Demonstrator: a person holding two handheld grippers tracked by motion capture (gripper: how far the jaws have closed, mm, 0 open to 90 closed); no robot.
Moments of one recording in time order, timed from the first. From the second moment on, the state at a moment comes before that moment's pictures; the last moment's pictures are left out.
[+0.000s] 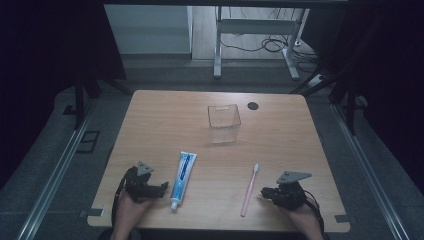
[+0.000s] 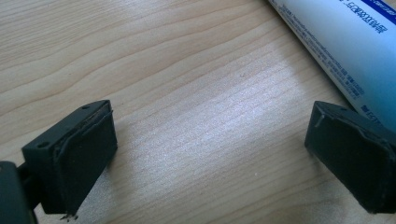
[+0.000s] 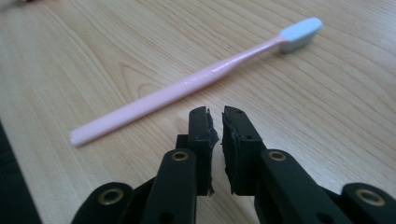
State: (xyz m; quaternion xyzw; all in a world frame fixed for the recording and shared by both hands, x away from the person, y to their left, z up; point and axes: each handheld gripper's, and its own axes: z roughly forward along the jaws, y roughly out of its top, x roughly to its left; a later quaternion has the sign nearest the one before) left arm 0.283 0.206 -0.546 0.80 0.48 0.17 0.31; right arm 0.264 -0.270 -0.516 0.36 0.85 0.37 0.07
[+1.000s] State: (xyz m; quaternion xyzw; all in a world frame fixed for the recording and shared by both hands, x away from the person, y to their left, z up) left arm 0.283 0.206 -0.546 0.80 0.48 0.17 0.31; right arm 0.264 -0.204 -0.521 0.29 0.89 0.35 0.05
